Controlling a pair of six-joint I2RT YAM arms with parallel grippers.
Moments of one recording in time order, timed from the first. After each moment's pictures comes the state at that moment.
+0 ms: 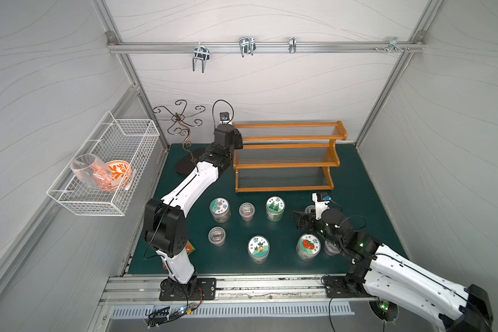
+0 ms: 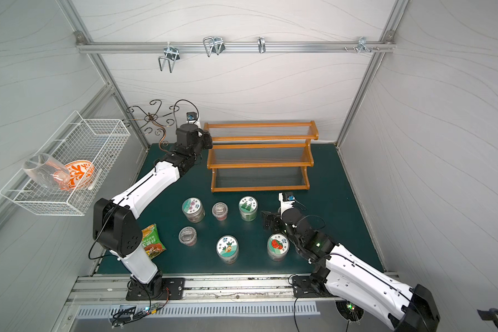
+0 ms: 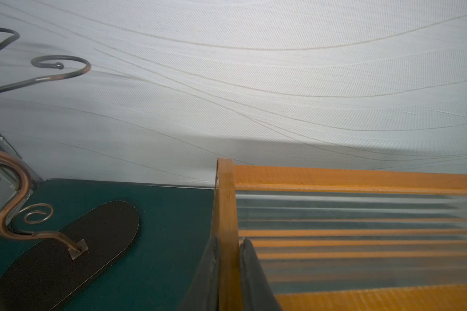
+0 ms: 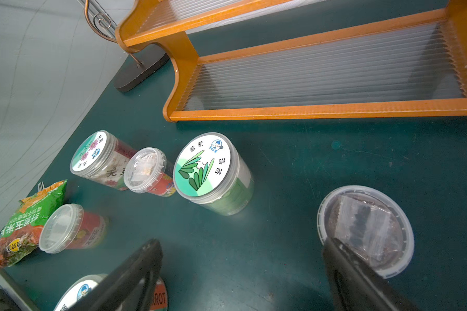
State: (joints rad) left arm -0.34 1.72 1.52 -0.10 -0.27 -0.22; right arm 0.87 0.74 0.47 -0.26 0.25 0.53
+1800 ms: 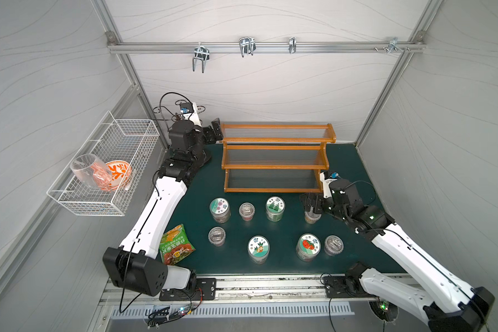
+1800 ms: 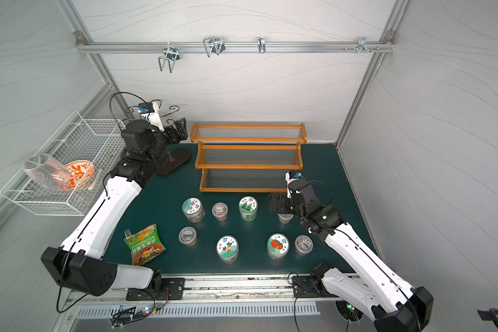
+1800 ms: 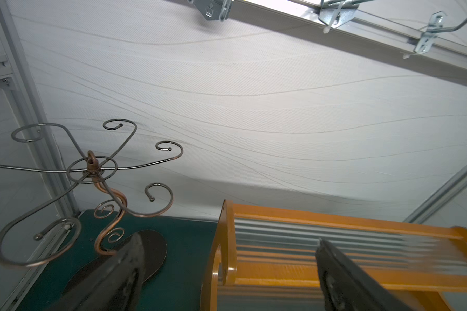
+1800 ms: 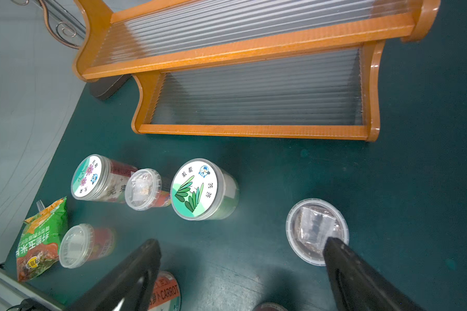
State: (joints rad) left arm -0.20 1.35 1.47 -0.22 -0.09 -0.23; right arm 0.59 0.94 0.91 -0.68 0.06 0.47
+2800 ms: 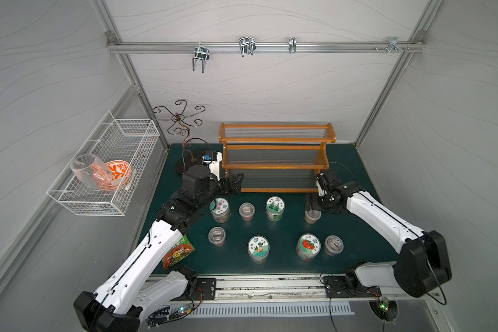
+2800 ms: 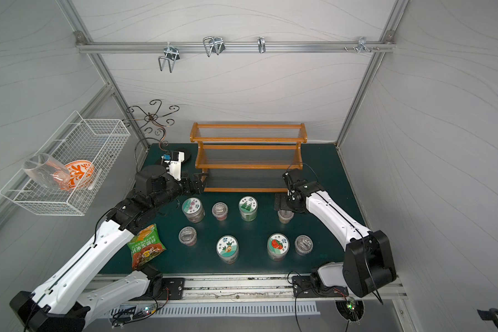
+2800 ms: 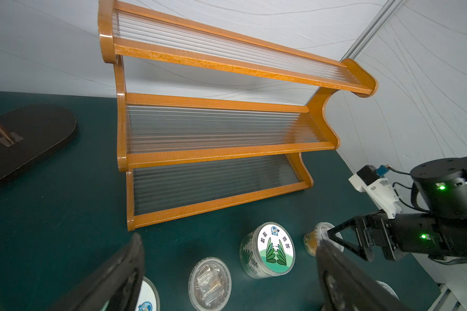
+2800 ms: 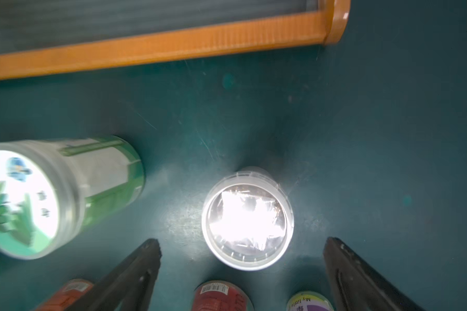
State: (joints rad) left arm -0.45 0.98 1.02 -0.43 0.03 -0.37; right arm 0.43 1.36 0.99 -0.85 0.01 0.42
